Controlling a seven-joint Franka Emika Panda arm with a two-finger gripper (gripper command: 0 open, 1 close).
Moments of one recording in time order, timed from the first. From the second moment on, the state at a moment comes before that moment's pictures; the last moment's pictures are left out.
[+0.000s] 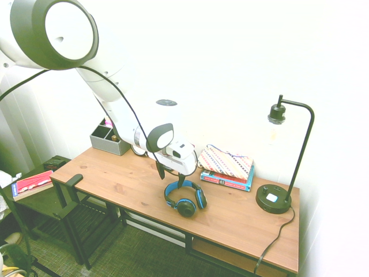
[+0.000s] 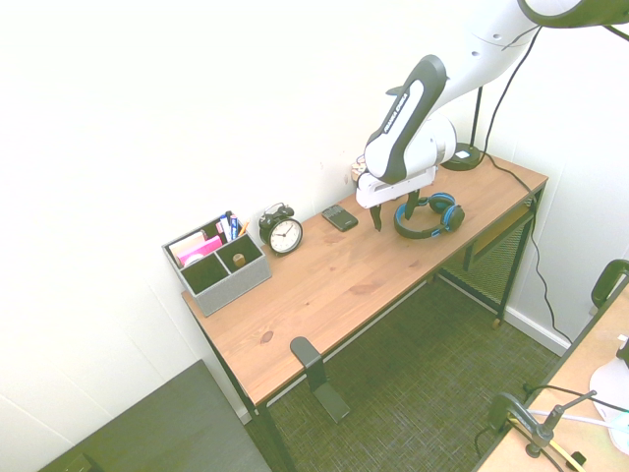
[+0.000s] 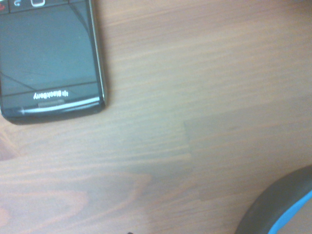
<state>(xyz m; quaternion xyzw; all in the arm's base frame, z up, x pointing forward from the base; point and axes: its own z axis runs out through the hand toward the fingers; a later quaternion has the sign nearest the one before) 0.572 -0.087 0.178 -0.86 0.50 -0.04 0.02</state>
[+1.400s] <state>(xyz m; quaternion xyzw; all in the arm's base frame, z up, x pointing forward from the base) 0.573 -0.092 0.206 -0.86 0.51 -0.01 0.04</state>
